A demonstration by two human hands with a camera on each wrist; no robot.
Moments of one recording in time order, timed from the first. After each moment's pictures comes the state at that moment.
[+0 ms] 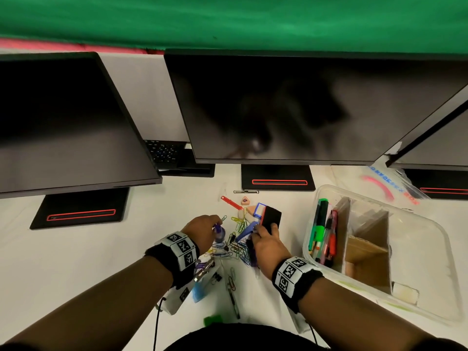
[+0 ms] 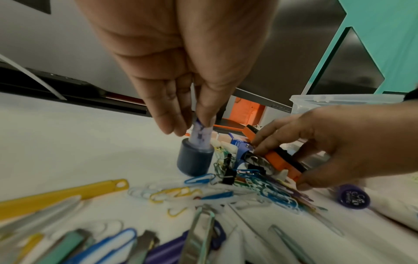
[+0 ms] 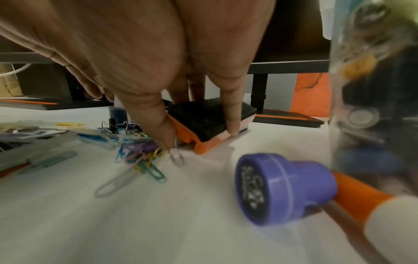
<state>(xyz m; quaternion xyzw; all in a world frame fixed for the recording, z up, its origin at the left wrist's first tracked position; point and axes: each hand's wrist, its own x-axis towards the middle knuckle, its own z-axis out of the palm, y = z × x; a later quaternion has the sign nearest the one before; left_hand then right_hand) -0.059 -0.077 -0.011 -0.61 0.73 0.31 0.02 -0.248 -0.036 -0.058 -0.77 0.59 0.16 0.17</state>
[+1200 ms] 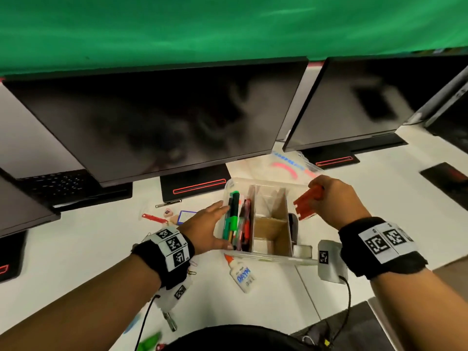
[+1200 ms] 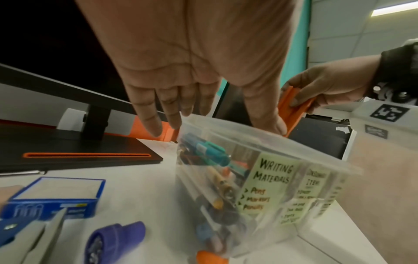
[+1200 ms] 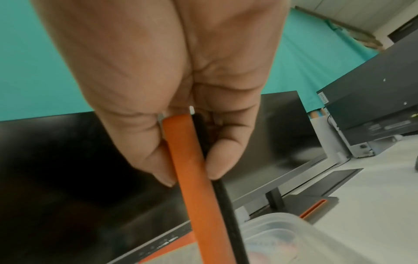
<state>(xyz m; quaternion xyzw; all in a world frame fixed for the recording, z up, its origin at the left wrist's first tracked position) -0.224 -0.057 0.054 -0.41 0.85 0.32 0.05 -0.468 0.039 0.144 -0.47 0.84 -0.20 0.17</state>
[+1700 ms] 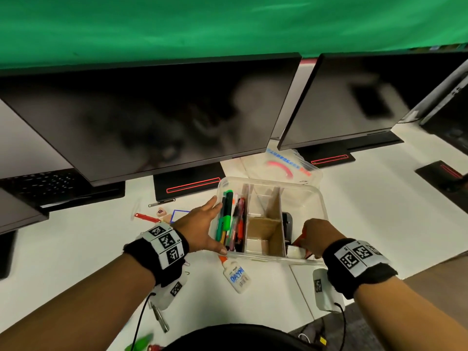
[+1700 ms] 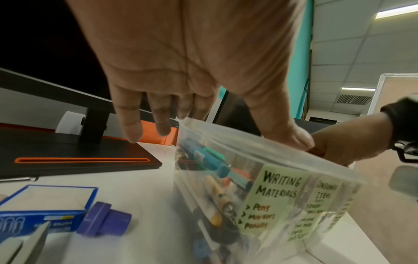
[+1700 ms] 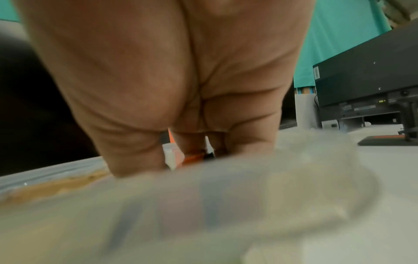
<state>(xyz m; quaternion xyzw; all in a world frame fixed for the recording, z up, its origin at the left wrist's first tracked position) -0.232 -0.058 0.059 -0.41 0.85 0.32 0.11 -0.488 0.049 0.057 -0.45 0.85 0.11 0.27</state>
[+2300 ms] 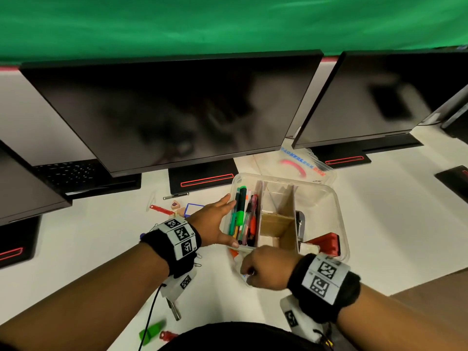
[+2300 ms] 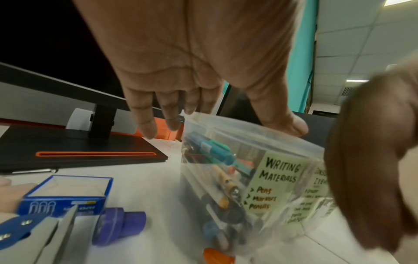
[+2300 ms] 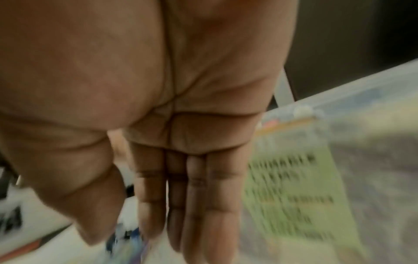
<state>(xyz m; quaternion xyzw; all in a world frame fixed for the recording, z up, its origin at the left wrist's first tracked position) -0.225 -0.057 0.053 -0.41 0.85 0.33 0.10 -0.369 0.056 0.067 -0.74 0.57 0.15 0.33</state>
